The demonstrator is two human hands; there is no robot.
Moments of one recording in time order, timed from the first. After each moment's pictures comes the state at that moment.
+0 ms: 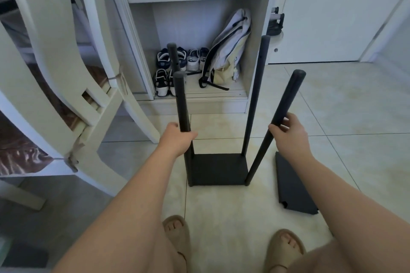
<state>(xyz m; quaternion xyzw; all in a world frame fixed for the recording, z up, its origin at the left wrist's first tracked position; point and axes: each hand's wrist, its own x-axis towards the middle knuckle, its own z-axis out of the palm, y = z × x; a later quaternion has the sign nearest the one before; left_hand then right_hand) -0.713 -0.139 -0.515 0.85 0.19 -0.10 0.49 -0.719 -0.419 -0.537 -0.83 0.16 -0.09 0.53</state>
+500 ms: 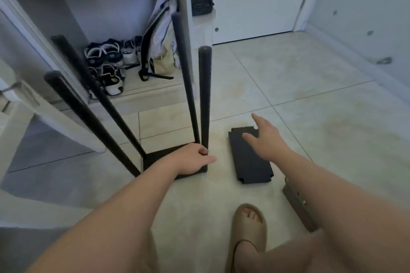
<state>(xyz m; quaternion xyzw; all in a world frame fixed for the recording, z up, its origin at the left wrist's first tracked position) -0.722 -0.296 -0.570 0.88 -0.10 -0.36 0.28 -0.762 -0.534 -0.580 -0.93 0.16 0.06 0.34</state>
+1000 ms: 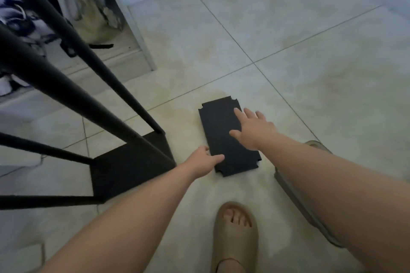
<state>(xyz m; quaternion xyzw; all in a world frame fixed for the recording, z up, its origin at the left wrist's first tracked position) -0.677 -0.469 -0.787 0.83 0.01 -0.45 0.33 -0.695 -0.652 -0.764 -0.94 0.18 0.26 0.15</state>
